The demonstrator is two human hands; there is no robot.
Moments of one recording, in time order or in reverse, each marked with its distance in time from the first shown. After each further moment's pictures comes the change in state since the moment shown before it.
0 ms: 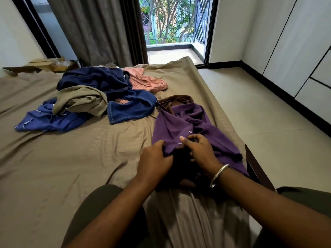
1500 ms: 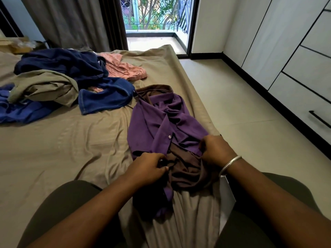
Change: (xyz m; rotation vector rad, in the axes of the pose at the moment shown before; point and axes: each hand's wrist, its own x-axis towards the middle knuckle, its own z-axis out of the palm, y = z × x) left_hand -0.008 -0.006 0.055 0.173 -0.479 0.115; right_hand -0.021 -0.007 -0.112 -1.182 -0.038 -0.028
